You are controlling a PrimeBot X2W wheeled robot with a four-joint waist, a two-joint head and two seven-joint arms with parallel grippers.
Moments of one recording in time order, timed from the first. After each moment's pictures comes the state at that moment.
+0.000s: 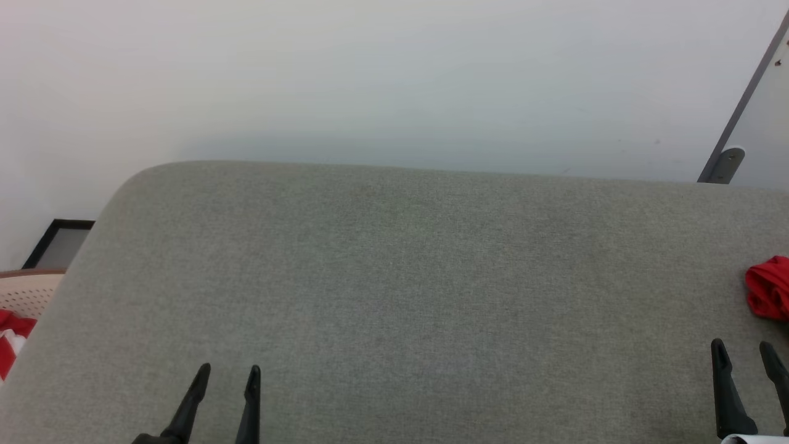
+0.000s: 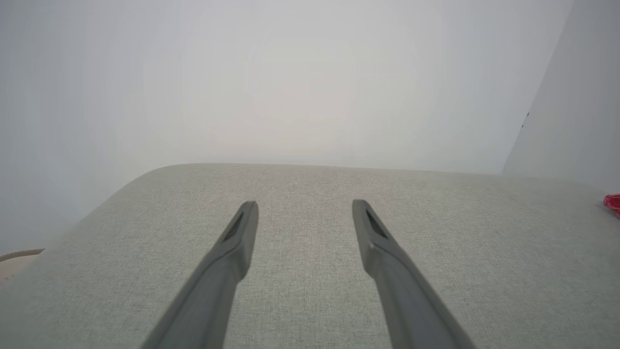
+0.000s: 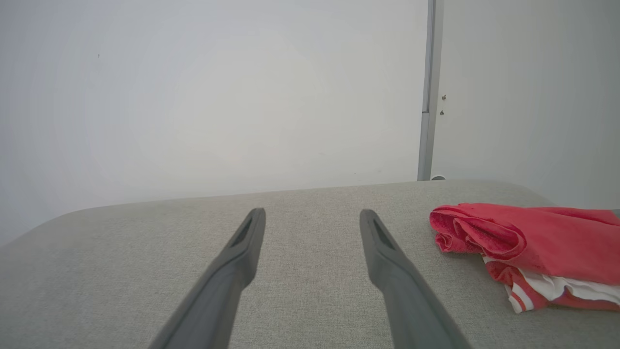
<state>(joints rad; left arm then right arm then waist) 0.17 0.13 0.00 0.03 -0.18 -0.13 -0.26 0.11 -0.25 -0.07 0.10 0.41 0.13 -0.26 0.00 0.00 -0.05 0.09</state>
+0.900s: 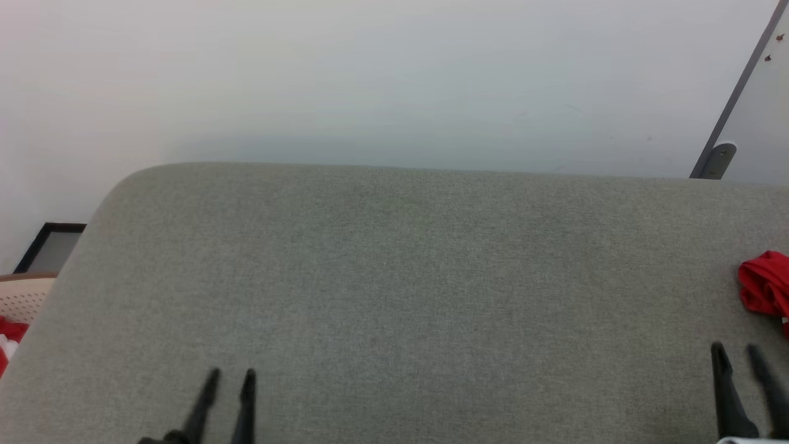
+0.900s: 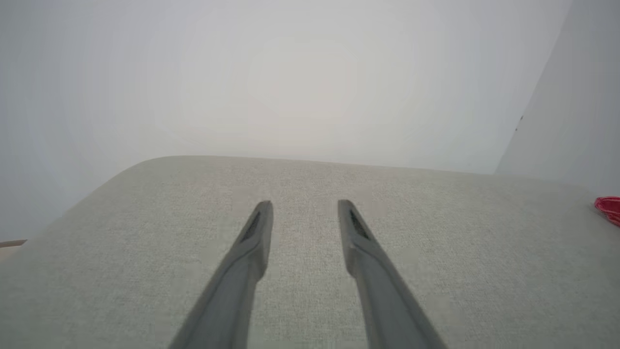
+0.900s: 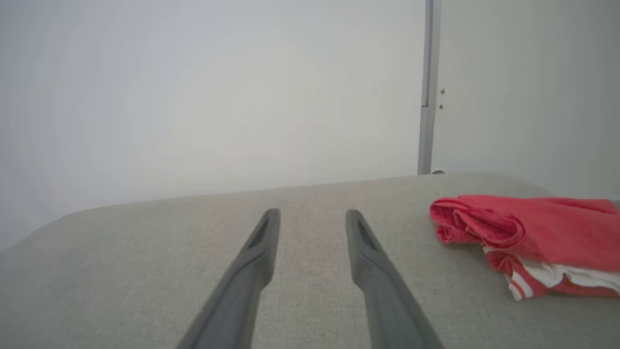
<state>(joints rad) 0.18 0.12 0.00 0.03 -0.20 -0.13 -0.26 0.13 -0.23 -0.08 0.06 0.40 0.13 -0.24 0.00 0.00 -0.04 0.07</state>
